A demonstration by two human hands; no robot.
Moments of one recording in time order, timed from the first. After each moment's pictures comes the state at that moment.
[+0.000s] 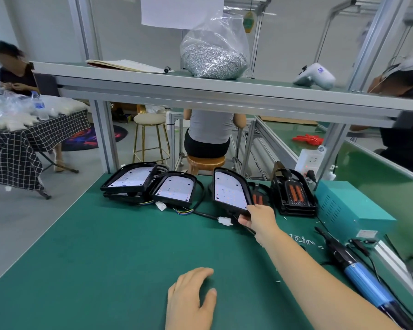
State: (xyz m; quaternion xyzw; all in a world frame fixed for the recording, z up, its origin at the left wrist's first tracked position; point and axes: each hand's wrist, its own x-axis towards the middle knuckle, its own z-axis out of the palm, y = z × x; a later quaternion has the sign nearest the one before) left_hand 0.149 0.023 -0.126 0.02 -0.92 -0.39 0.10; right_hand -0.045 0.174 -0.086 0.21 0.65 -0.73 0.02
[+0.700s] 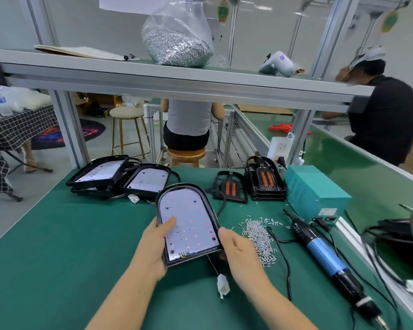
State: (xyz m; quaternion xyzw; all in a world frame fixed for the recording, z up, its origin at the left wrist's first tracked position) left_hand 0.084 0.023 -0.081 0.16 -0.47 -0.87 -0.03; right_hand 0.102 0.192 -0.089 -0.02 0.81 -0.59 0.00
